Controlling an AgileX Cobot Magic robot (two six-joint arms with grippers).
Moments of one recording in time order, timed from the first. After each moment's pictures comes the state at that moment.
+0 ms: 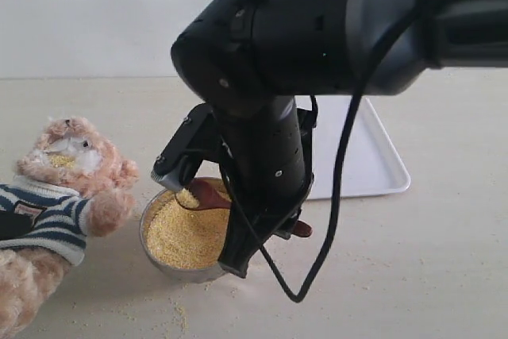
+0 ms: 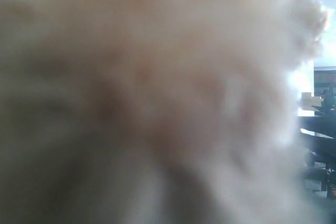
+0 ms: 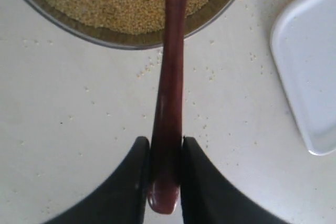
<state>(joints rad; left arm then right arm) 0.60 1.66 -0.50 -1.22 1.13 1.29 0.98 1.86 -1.44 -0.25 1.22 -0.10</state>
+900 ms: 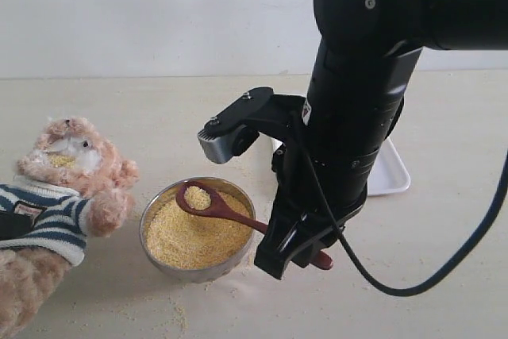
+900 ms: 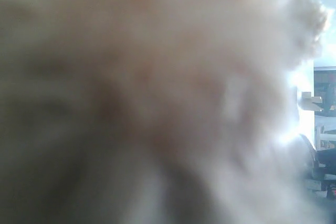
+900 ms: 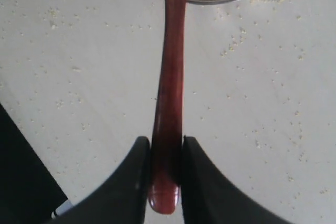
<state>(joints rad) 0.60 1.66 -0.50 -1.22 1.13 1.29 0.81 1.64 -1.24 0.17 1.14 -0.32</state>
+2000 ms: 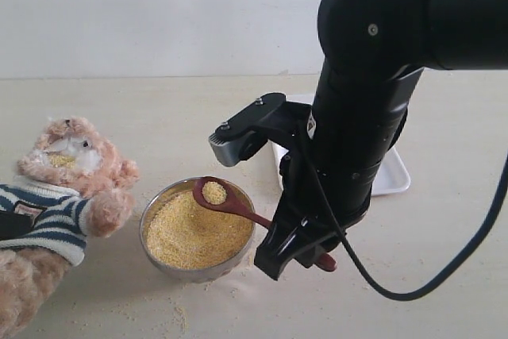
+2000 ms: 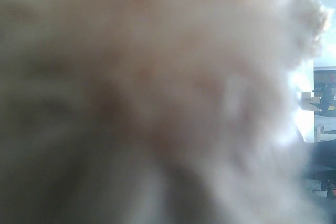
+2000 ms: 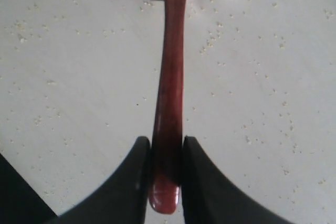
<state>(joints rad) 0.60 1.66 -0.50 -1.22 1.13 1.29 0.81 1.64 -1.19 0.12 1.06 -0.22</state>
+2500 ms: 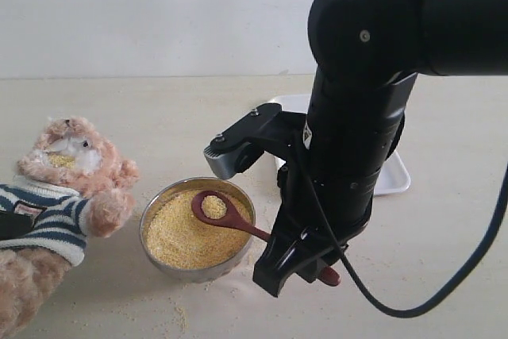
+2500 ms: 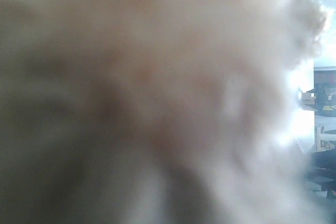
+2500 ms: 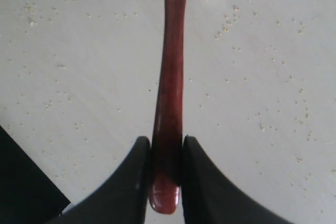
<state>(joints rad) 0.60 1.66 -0.50 -1.22 1.13 1.29 0.84 1.64 -1.19 0.12 1.11 -0.20</state>
